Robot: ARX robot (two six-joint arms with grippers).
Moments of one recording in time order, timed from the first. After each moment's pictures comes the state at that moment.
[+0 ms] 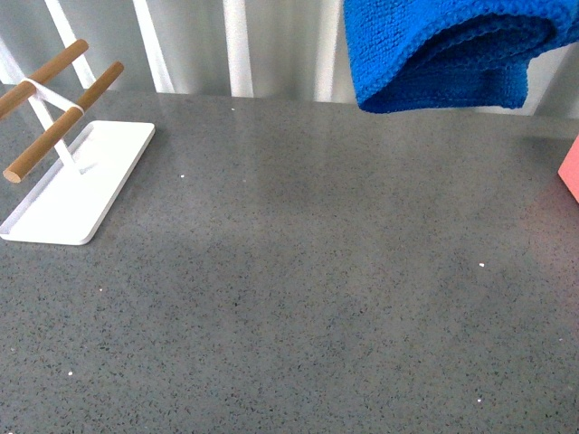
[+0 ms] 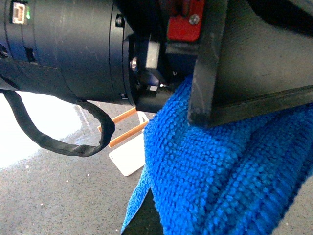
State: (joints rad) left arm -0.50 1.73 1.34 0.29 0.32 -0.50; right arm 0.26 1.33 0.72 0.50 -0.63 0.07
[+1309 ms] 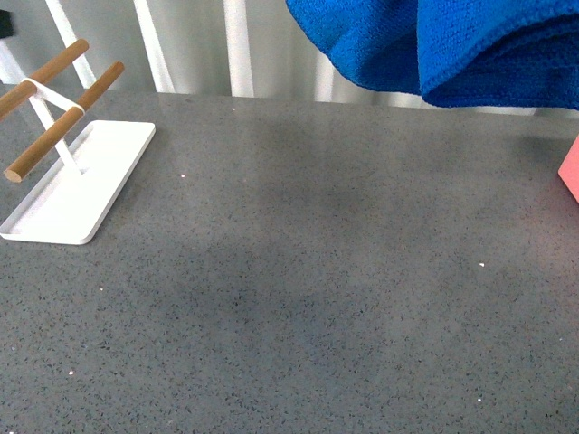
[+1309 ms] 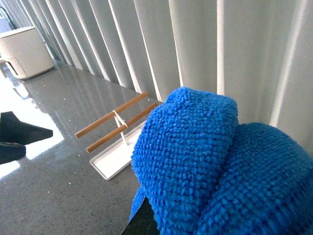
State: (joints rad) left arm 0.01 1.11 0.50 0.34 0.58 -0.21; right arm 0.17 1.29 0.66 0.53 -0.61 0.11
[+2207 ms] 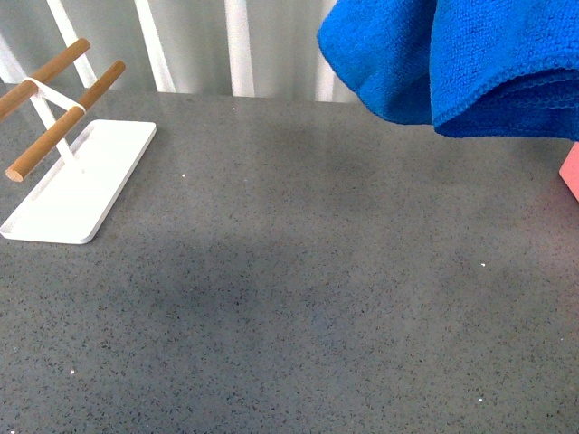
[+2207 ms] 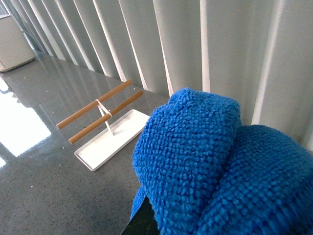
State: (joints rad) left arm 0.28 0.55 0.06 0.49 0.26 -0.01; right arm 0.17 1.31 0.65 0.51 -0.56 0.08
